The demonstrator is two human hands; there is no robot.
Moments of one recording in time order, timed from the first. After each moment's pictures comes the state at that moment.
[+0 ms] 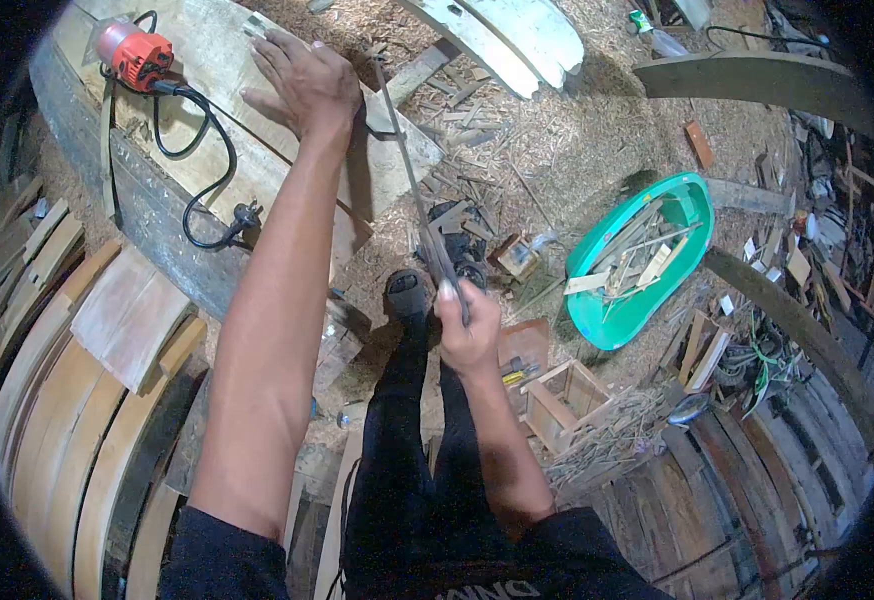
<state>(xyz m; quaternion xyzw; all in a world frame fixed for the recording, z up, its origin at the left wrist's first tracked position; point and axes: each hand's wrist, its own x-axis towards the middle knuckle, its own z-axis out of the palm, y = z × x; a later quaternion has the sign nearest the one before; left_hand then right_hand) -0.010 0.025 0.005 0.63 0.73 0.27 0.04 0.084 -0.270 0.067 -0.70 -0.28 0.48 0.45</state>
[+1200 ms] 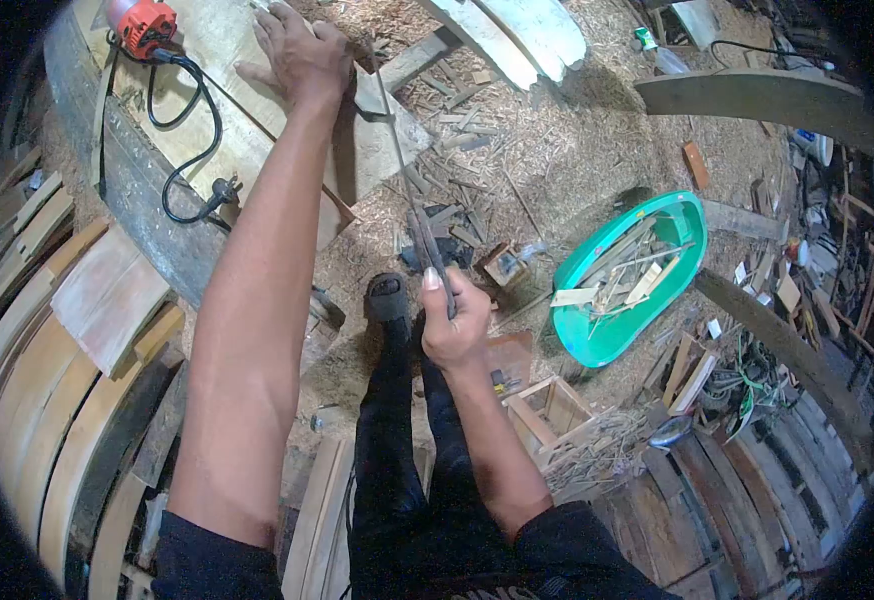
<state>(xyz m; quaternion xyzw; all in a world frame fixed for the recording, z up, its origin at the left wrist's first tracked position) -0.002 0.031 -0.003 0.57 0.79 0.22 0.00 0.095 -0.278 0.060 -0.70 -0.32 0.47 0.44</state>
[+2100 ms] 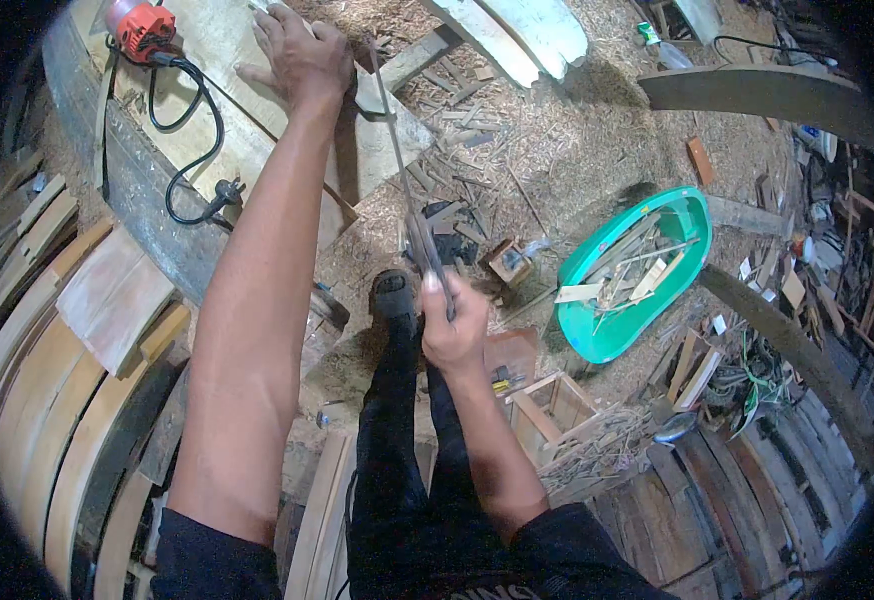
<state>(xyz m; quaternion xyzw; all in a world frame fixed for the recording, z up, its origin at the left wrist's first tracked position) -0.002 0.029 0.003 0.58 0.79 0.21 0.00 0.087 -0.278 0.067 -0.69 -0.30 0.49 0.44</state>
